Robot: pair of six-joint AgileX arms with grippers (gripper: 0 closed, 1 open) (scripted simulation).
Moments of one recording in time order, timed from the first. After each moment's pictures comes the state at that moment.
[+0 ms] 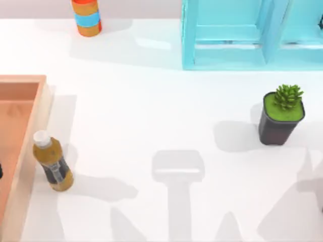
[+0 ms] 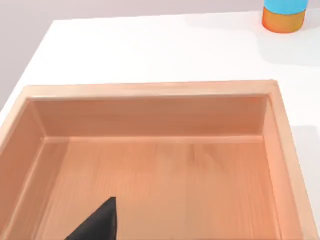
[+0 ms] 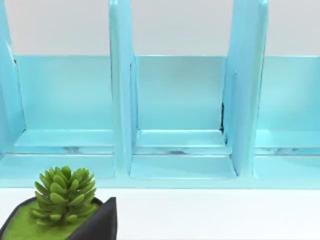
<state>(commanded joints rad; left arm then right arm) 0.09 0.38 0.33 -0.31 0.00 0.09 0.00 0.00 0.00 0.00 0.00 0.00</state>
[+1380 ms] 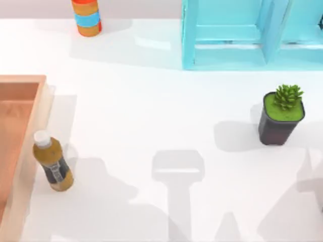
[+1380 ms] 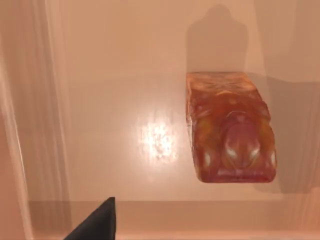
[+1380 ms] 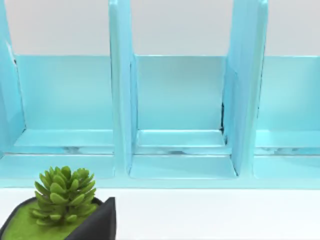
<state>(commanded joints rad) 0.33 1.62 1.24 -1.19 0.00 0.35 0.00 0.00 0.00 0.00 0.00 0.00</state>
